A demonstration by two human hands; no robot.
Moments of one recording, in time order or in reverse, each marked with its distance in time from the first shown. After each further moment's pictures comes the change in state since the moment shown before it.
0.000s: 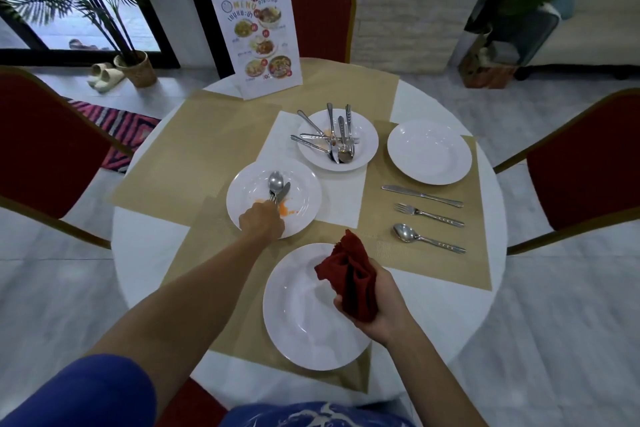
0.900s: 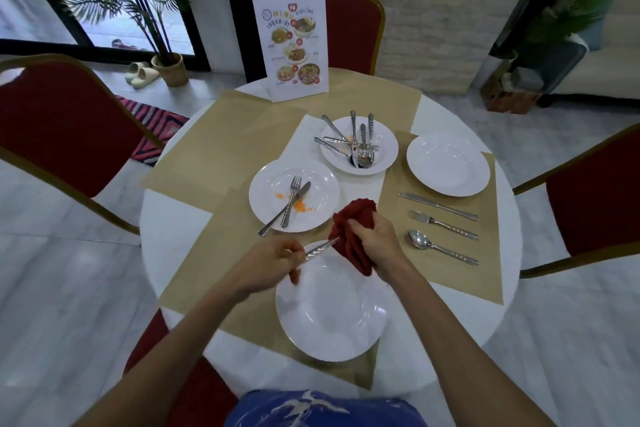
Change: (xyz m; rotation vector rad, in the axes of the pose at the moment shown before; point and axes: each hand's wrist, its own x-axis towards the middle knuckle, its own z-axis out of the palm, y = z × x) left_hand -0.158 -0.040 -0.053 -0.695 -0.283 0.242; right_hand 0.046 -0.034 0.030 -0.787 0.081 -0.560
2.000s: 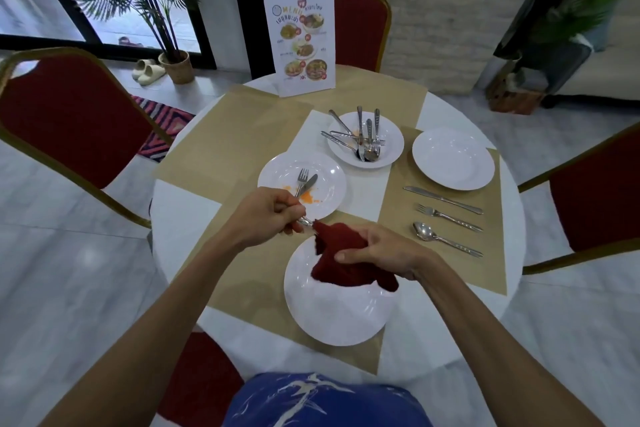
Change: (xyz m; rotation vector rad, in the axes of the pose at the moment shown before) left_hand 0.012 0.007 -0.035 -0.091 0.177 0.161; right_hand -0.042 -0.027 -0.015 -0.382 -0.718 0.016
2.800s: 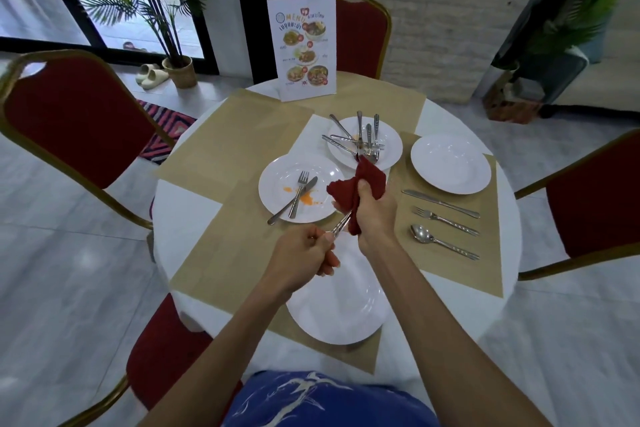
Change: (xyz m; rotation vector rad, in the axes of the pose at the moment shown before) left_hand -0.052 0.022 0.073 -0.225 0.069 -0.138; right_hand 0.054 -0.029 0.023 0.804 0.988 -0.124
